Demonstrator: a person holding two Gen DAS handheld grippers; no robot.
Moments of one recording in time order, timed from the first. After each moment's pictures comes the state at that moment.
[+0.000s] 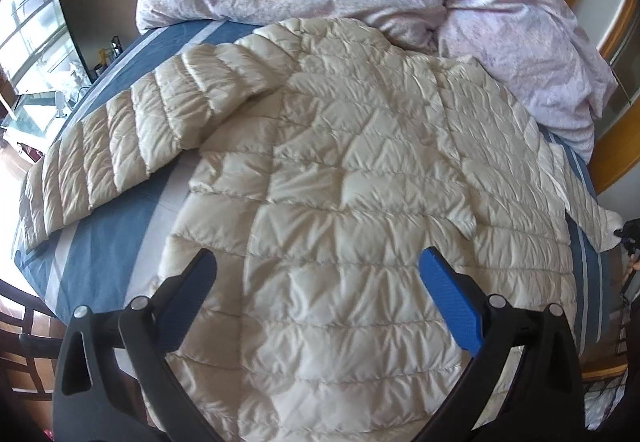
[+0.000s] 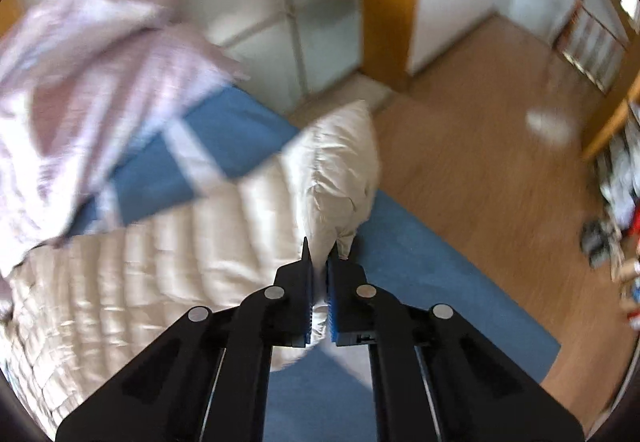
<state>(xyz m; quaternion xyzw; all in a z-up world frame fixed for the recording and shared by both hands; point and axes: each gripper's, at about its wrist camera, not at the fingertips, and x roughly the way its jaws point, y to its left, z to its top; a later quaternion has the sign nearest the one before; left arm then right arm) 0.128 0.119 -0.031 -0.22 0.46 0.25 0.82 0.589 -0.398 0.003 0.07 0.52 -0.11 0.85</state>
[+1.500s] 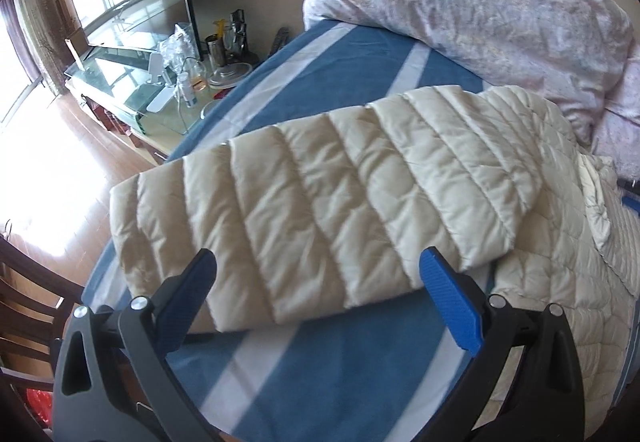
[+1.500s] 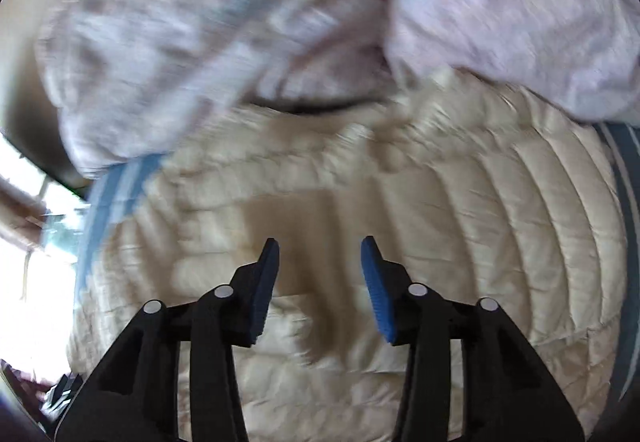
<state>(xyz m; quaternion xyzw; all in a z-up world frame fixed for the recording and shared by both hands) 0.010 0.340 -0.058 -0.26 0.44 0.39 0.77 0.437 0.111 -0.024 -0.06 0.58 0.23 0.78</state>
